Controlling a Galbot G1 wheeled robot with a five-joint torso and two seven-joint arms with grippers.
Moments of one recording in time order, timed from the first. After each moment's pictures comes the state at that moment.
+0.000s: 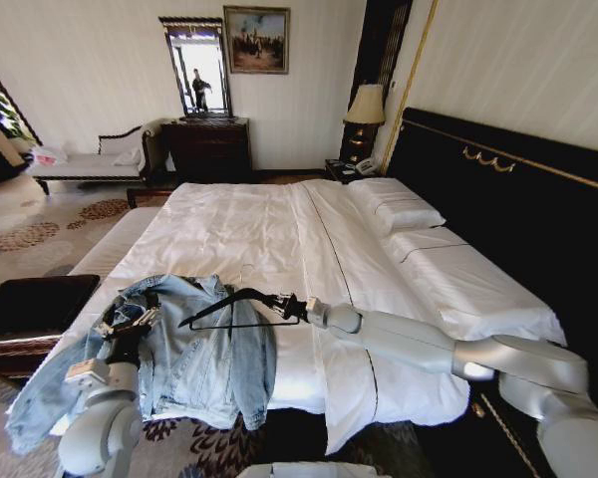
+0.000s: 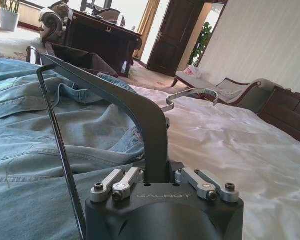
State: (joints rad) left arm 1.59 -1.40 -0.85 -2.28 -0.41 0.19 -0.19; right arm -0.15 0.97 -1.00 1.40 0.64 0.15 -0.06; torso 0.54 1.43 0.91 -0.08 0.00
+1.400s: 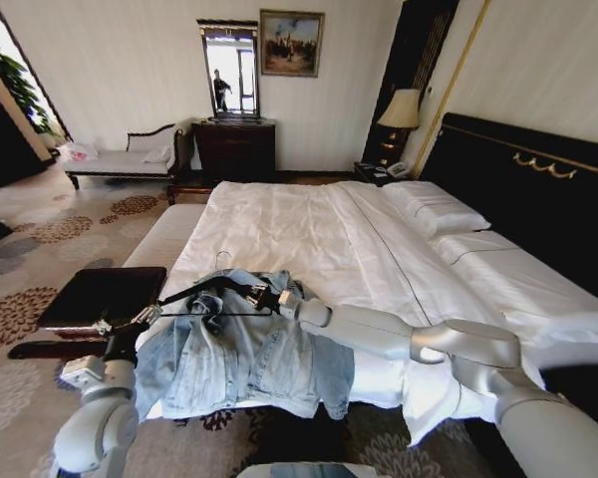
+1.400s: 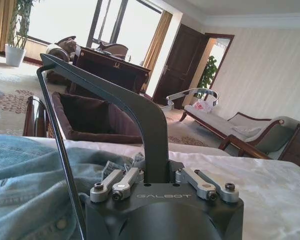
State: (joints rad) left arm 1.60 -1.37 -0.86 -2.28 -0.43 0.20 -0.20; right arm -0.09 1.17 -1.05 1.28 0.70 0.22 0.02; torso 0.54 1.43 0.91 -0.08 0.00
